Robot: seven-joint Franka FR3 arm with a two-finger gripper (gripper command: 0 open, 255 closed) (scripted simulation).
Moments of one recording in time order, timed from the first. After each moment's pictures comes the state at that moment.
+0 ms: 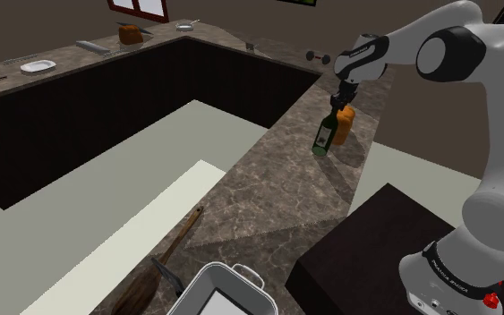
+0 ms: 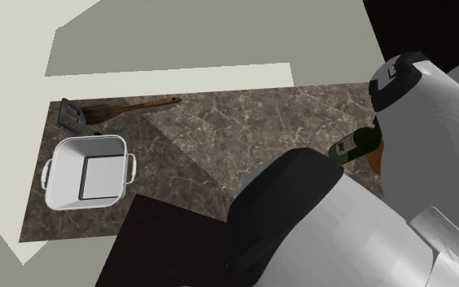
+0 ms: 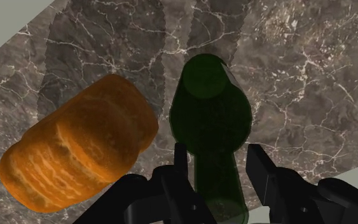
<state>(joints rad) -0.50 0.80 -0.09 -1.42 0.09 2.33 -0.41</state>
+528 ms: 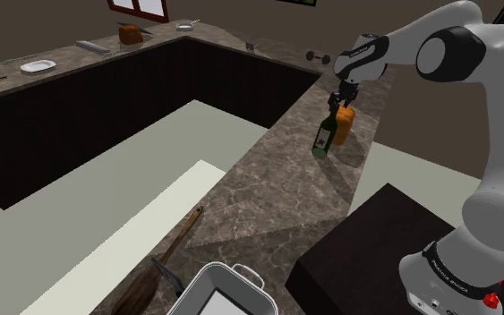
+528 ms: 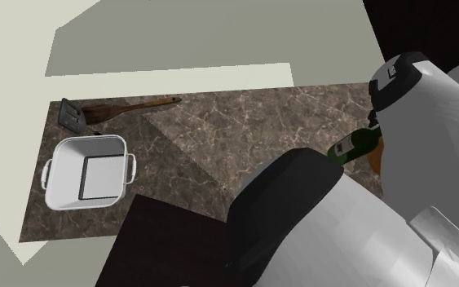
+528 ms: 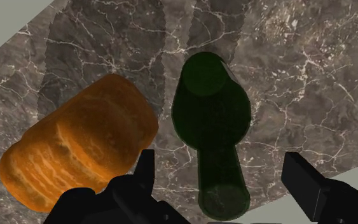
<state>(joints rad) -0.50 0.80 -0.09 -1.42 0.09 2.33 -0.41</state>
